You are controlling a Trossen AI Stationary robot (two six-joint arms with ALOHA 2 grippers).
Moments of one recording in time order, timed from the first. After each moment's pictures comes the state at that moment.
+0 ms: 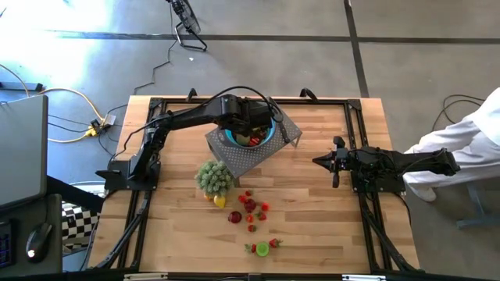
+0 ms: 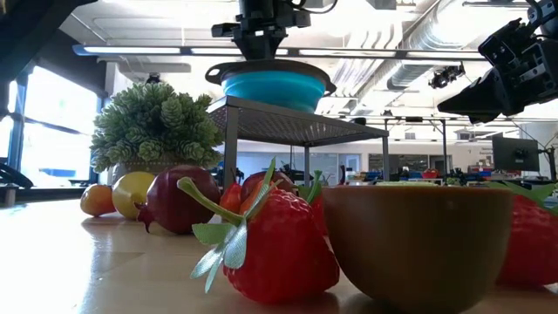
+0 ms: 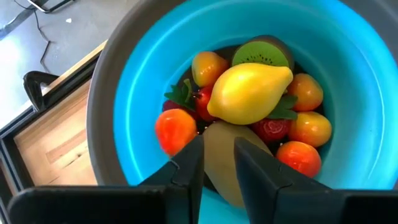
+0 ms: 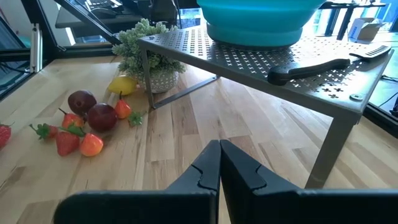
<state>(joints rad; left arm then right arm) 0.14 2.06 2.33 -1.57 -0.46 -0.79 0.04 0.13 0.07 -0.18 0.20 0.07</state>
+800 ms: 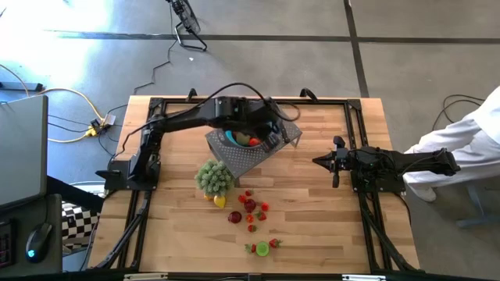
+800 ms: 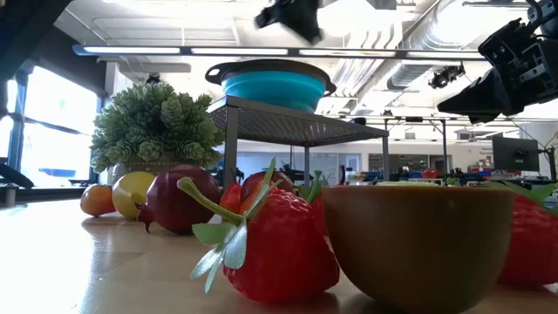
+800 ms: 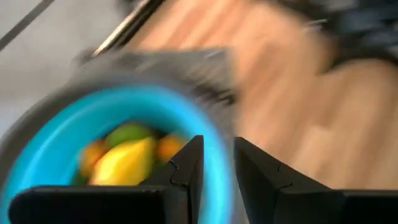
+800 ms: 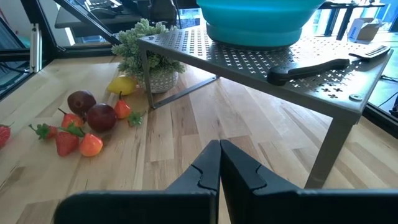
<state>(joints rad) 0.09 2.02 2.36 -1.20 -0.29 -0.41 0.04 0.13 0.07 -0.18 0.20 0.07</state>
